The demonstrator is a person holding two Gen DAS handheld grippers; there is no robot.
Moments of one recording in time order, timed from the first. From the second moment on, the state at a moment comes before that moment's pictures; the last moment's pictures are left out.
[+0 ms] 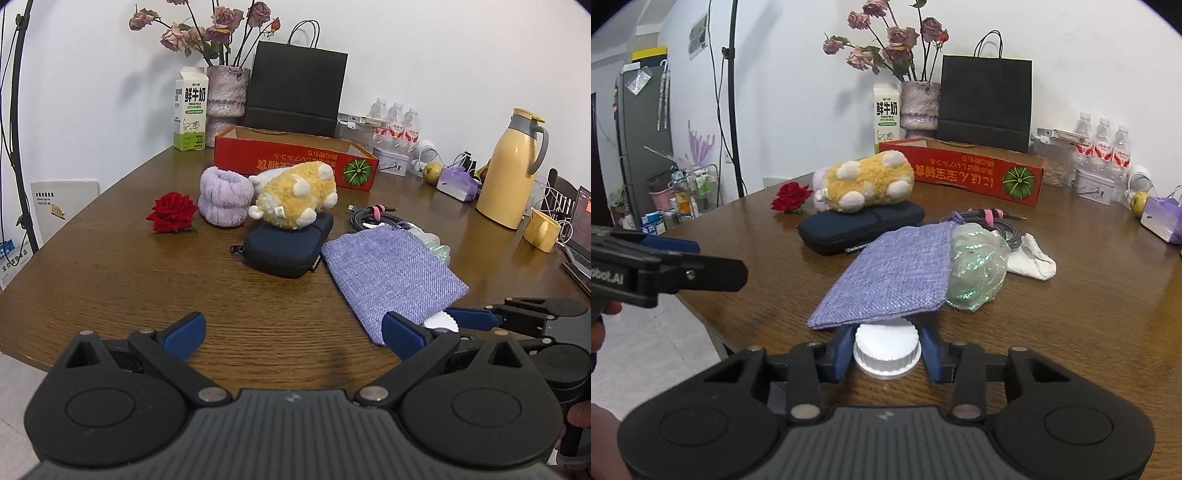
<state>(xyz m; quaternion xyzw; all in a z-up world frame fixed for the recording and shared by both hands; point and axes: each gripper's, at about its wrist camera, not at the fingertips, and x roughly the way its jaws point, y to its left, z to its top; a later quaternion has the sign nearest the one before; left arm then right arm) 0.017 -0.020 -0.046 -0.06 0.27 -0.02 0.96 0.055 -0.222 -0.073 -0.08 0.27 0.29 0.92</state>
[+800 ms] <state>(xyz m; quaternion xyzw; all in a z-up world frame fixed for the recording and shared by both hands) 0.066 -0.072 -0.035 -0.07 0.30 -0.06 0.95 0.069 -0.284 -0.055 -0.07 0.23 0.23 0.94</state>
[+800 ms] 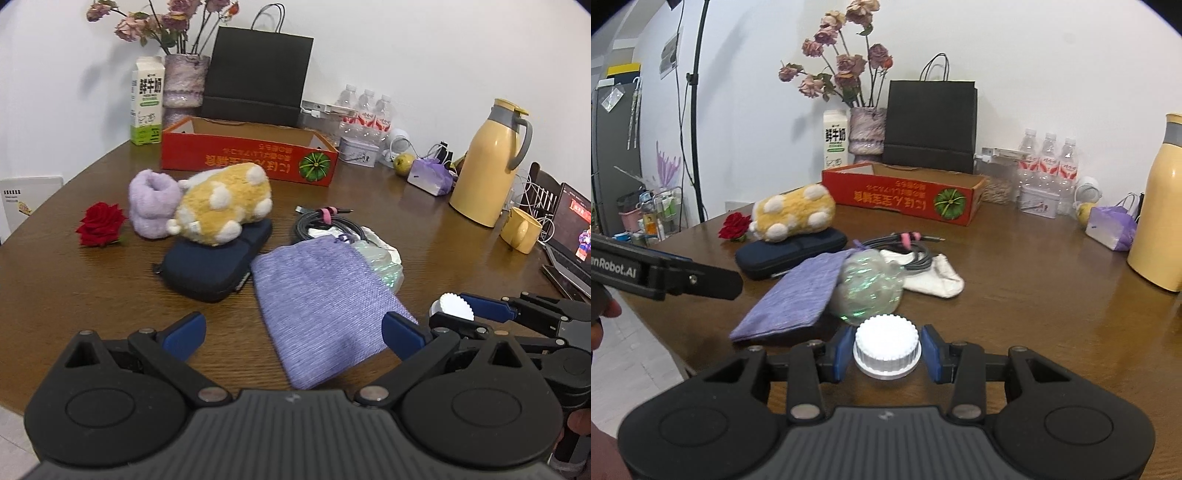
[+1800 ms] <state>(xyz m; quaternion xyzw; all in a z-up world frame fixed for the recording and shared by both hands) 0.118 -0.116 -0.064 -0.05 0.36 0.03 0.93 0.131 -0.314 -0.066 -0.06 0.23 0.28 0.93</state>
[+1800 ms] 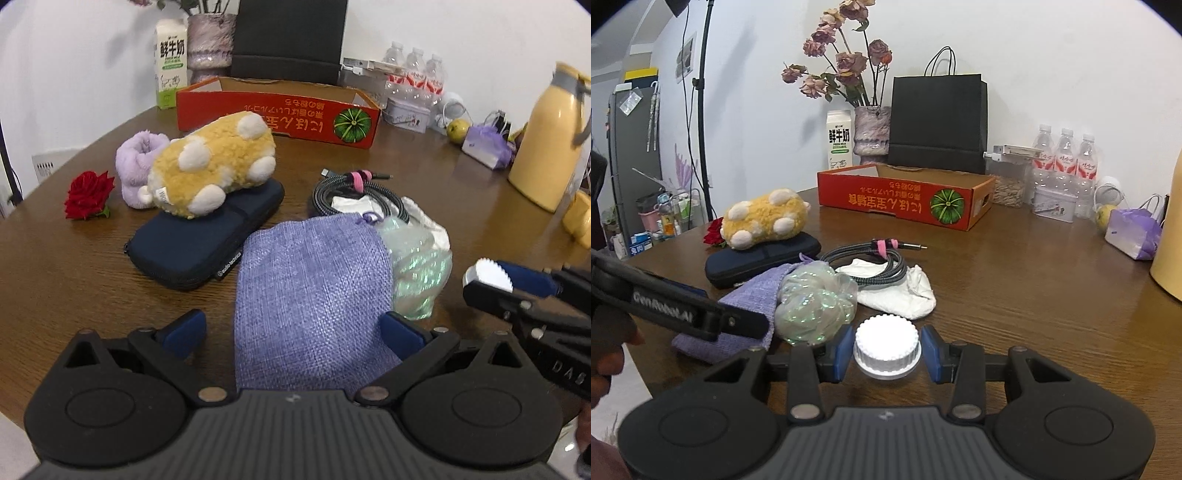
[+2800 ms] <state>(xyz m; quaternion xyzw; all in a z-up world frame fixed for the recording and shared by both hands) 0.065 -0.089 -0.034 -0.04 0.28 0.00 0.96 0.087 -0.288 -0.038 -0.08 0.21 0.26 0.94</state>
